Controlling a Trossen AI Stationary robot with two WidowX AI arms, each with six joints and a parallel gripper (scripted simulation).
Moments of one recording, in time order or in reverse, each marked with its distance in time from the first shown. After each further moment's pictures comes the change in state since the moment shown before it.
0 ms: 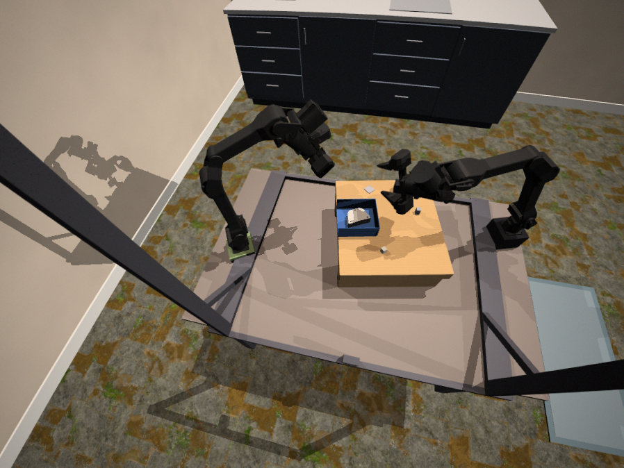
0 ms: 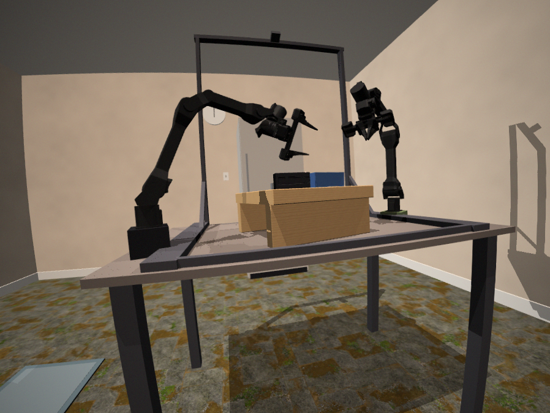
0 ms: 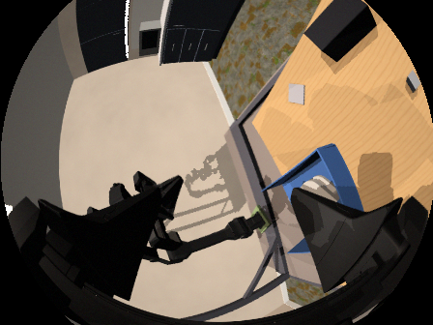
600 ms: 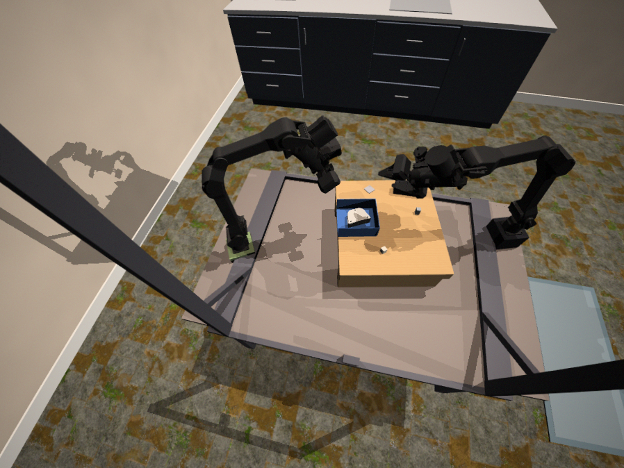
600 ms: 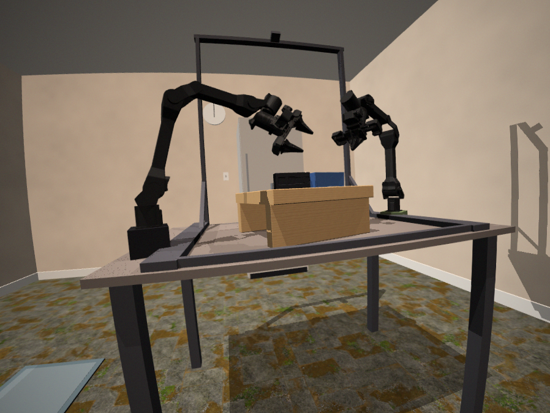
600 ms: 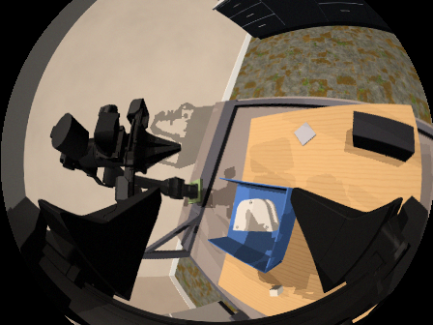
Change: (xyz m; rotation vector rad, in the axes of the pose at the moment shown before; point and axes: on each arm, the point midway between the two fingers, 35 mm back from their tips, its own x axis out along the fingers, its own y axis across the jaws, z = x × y) left arm 0.025 -0.051 -0.009 0.134 0.018 -0.121; right arm -0.014 0.000 0.016 -0.699 0.236 -0.057
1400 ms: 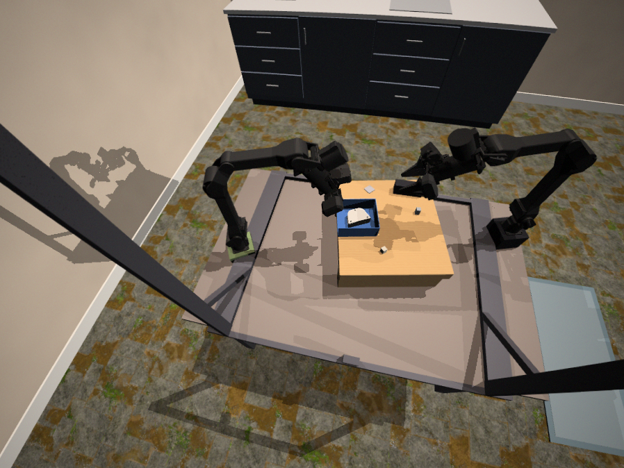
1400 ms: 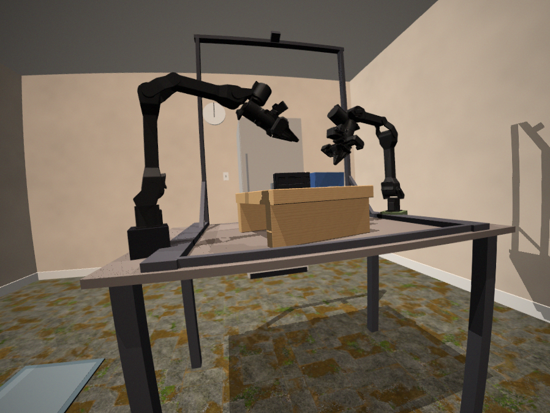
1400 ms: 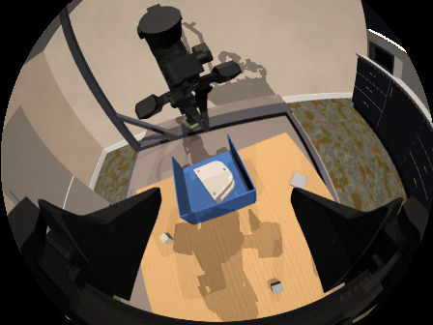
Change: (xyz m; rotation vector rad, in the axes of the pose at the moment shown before) left arm 0.036 -0.072 -0.017 0.190 0.026 -0.170; right arm -0.042 -0.018 0.004 -0.990 0.259 0.240
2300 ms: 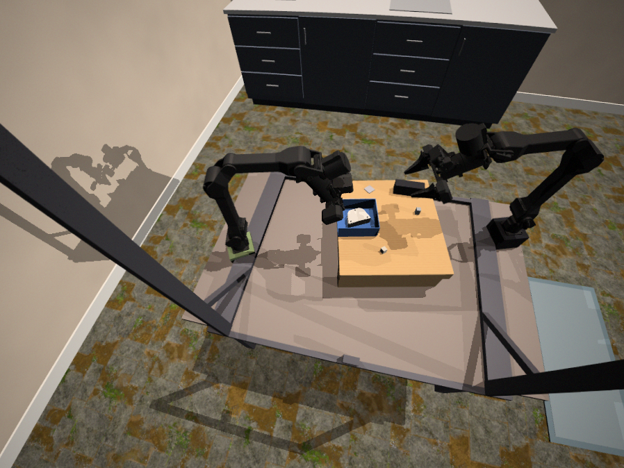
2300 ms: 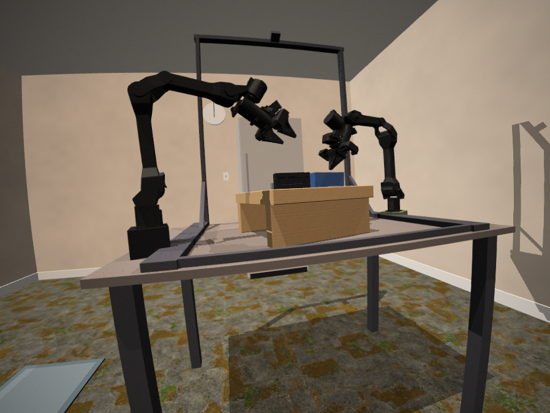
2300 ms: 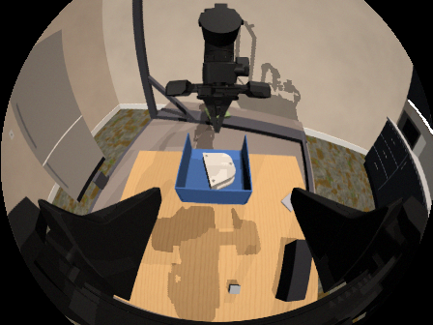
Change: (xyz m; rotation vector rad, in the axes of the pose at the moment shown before) left arm 0.016 -0.023 -0.006 0.063 0.014 -0.055; right arm -0.019 0.000 -0.008 -0.389 0.006 0.127
